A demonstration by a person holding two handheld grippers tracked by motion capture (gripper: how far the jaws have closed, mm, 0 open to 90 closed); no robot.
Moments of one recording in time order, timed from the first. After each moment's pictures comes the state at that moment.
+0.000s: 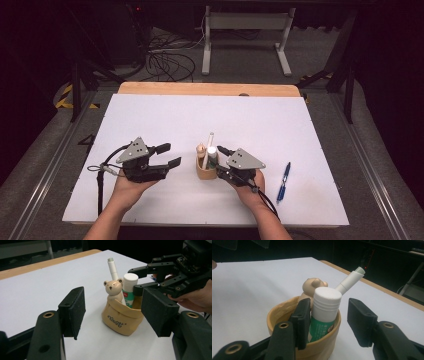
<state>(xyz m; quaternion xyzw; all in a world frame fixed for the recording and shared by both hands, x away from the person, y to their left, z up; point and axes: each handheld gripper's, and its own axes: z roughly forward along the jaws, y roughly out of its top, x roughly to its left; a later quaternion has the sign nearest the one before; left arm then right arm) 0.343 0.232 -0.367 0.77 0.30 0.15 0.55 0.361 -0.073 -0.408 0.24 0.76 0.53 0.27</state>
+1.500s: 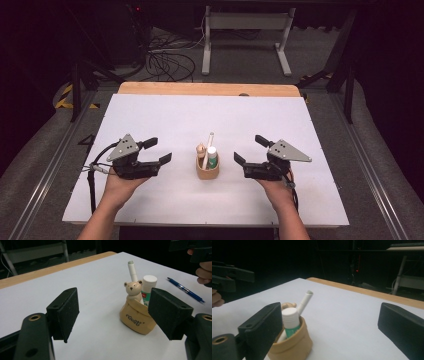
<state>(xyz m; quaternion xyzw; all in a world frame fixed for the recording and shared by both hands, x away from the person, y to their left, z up) 0.344 0.253 -0.361 0.75 0.32 0.19 0.54 0.357 -0.151 -0.370 0.33 0.70 0.59 0.23</state>
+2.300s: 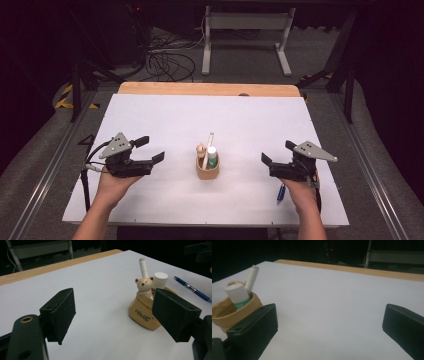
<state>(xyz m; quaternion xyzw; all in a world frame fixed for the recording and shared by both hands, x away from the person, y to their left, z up) 0.348 0.272 -0.363 0.76 0.34 0.20 0.53 0.361 -0.215 -0.380 0.43 0.70 0.52 0.25</state>
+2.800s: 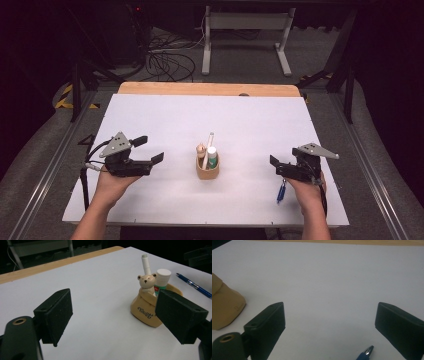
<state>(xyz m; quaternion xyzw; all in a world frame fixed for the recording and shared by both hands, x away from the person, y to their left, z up) 0.350 0.273 -0.363 0.76 0.34 0.20 0.52 0.366 -0.234 -0.394 0.50 0.71 0.44 0.23</state>
